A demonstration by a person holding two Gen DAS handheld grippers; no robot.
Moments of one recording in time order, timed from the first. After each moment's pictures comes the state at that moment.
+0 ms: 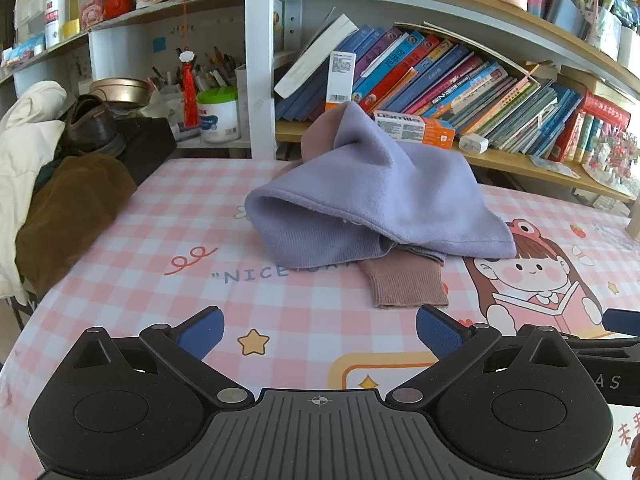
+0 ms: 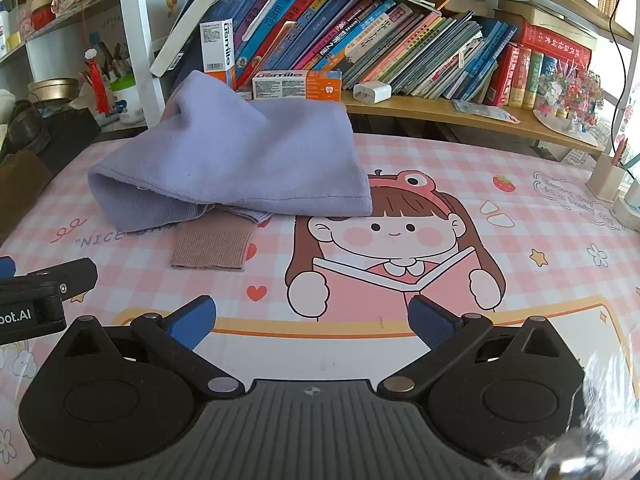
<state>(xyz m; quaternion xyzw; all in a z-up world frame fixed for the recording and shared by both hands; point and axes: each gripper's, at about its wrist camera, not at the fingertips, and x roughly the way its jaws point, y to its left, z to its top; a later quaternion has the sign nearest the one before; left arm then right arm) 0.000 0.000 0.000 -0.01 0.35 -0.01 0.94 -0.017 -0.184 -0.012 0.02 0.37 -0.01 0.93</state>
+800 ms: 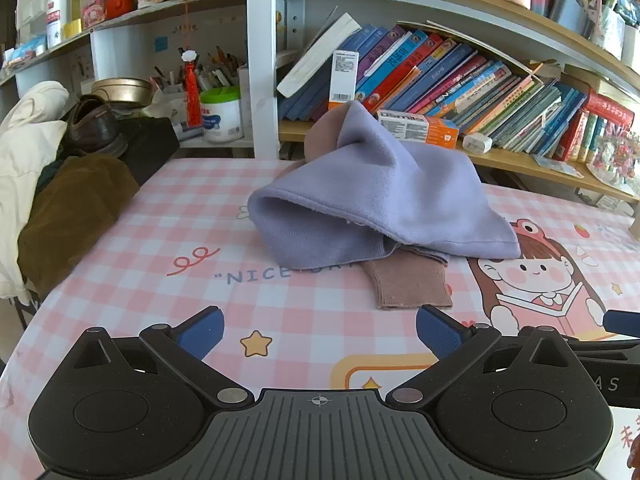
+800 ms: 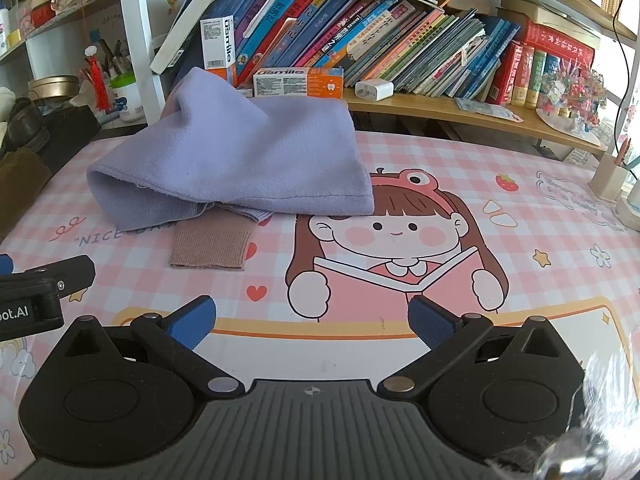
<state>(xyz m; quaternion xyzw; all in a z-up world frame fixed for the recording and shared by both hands) 0.002 0.000 0.000 -0.01 0.35 0.00 0.94 -0.012 -0.184 -0.015 0.02 0.38 -0.01 0.93</state>
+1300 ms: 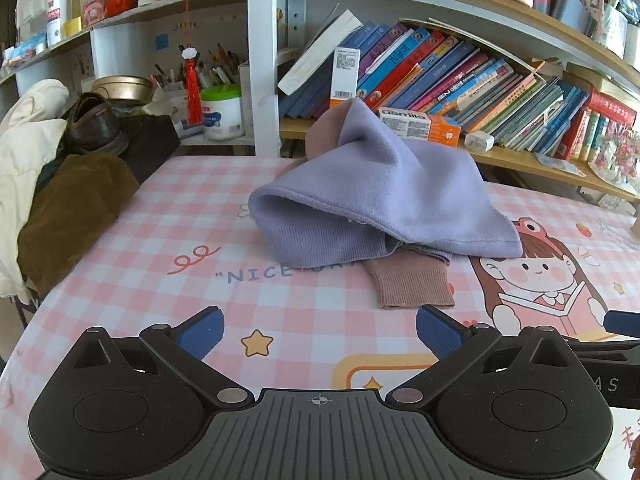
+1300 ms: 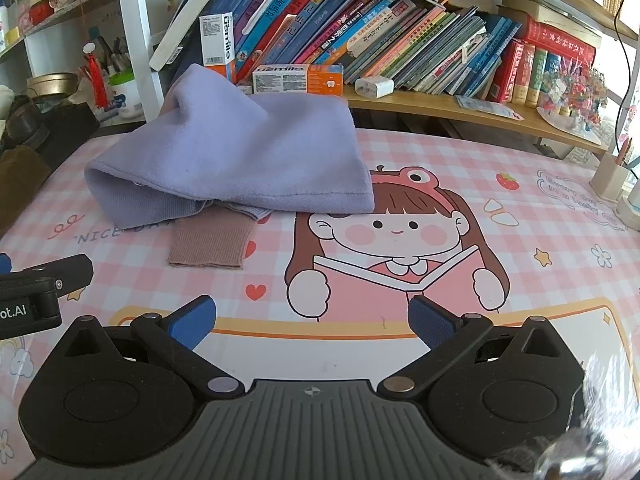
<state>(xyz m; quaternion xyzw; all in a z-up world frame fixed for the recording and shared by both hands) 0.003 0.000 -0.001 -0.01 0.35 0.00 0.94 -0.010 -0.183 -0.016 0.02 0.38 -0.01 0.92</state>
